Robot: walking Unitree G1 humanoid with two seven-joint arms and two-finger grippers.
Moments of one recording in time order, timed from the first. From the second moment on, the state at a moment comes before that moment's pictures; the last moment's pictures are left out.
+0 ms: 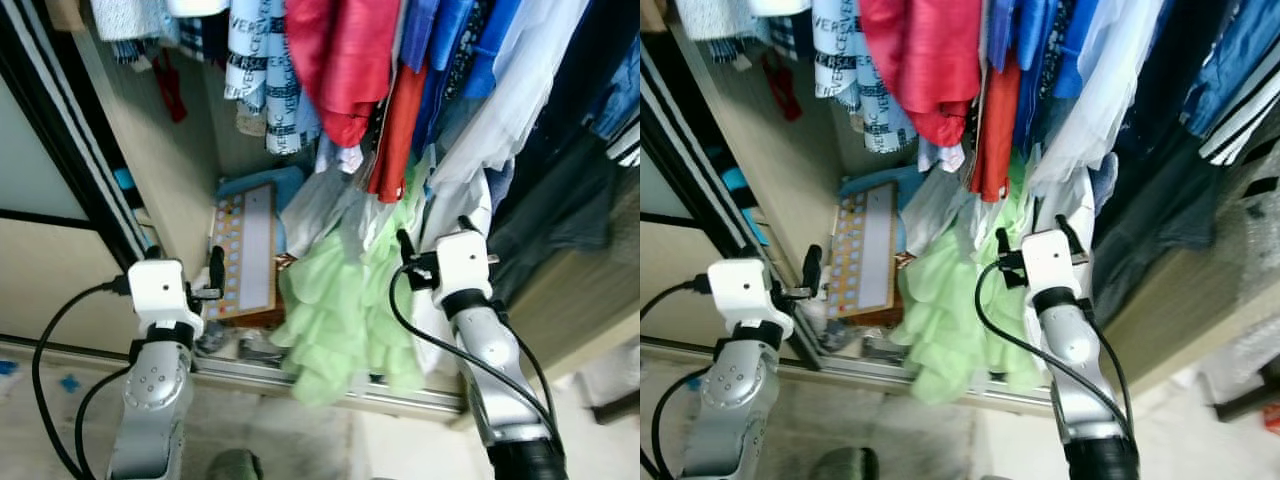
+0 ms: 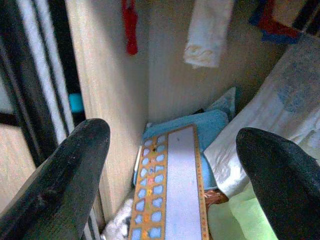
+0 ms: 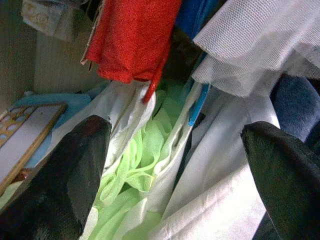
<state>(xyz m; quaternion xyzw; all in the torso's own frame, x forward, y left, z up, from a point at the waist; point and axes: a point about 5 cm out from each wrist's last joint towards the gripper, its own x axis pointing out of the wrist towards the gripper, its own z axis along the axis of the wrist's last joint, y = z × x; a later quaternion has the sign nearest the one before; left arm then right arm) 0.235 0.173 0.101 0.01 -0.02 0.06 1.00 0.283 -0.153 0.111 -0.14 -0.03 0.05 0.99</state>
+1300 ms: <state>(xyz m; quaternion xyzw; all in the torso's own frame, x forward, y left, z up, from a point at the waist) 0.244 0.167 0.108 0.00 -0.03 0.02 1.00 0.282 -0.150 0.107 -0.13 -0.03 0.05 0.99</state>
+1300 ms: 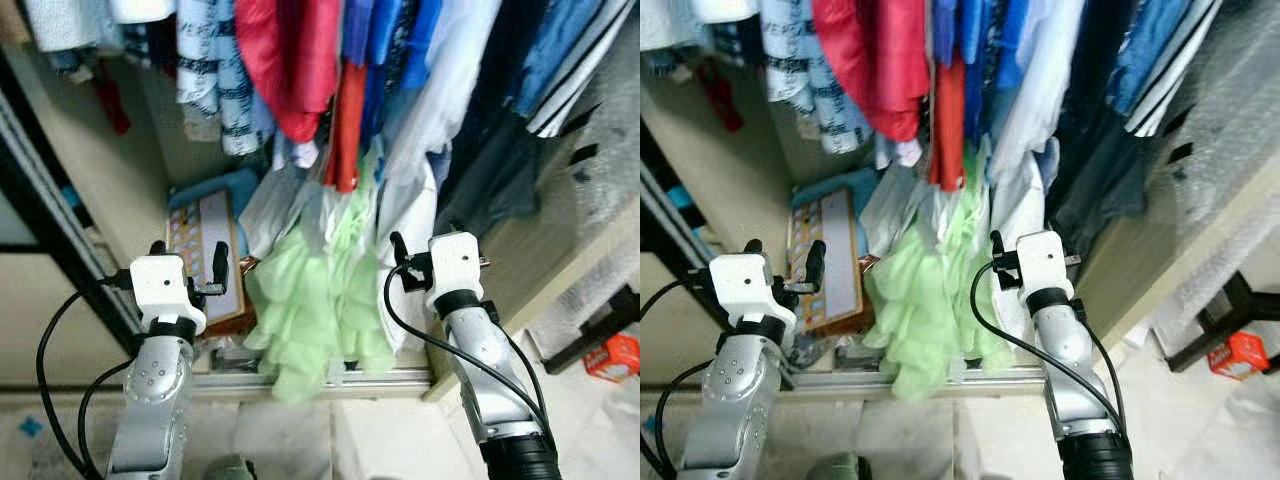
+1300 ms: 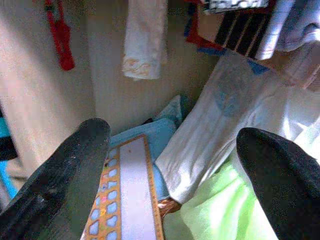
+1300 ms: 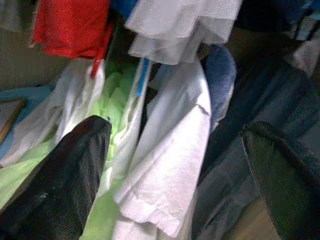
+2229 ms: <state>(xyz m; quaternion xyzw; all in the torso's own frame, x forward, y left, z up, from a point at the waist) 0.249 0.156 0.105 -0.01 -0.02 0.00 1.00 0.284 -0.161 0.103 -0.14 -0.02 0.04 0.99</state>
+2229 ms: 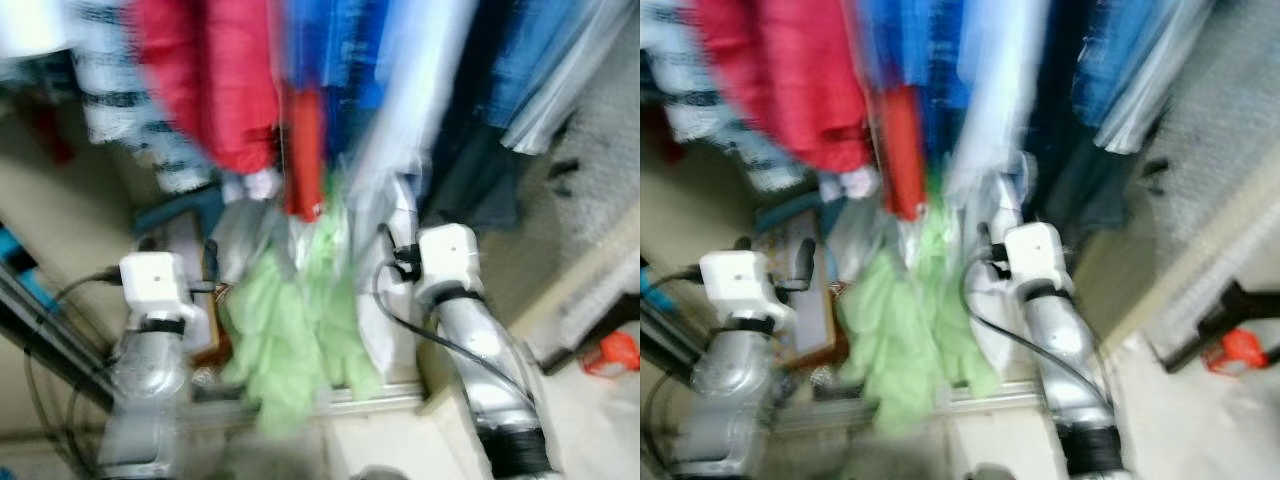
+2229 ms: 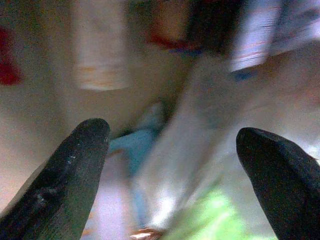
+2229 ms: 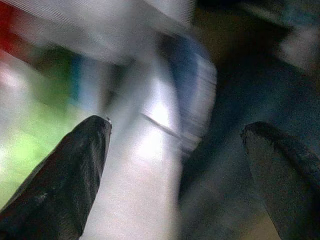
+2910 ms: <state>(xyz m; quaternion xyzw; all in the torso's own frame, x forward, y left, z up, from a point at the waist) 0.239 0.185 0.099 0.03 -0.02 0.06 1.00 0.285 -0.146 0.108 -0.13 -0.04 0.06 0.99</state>
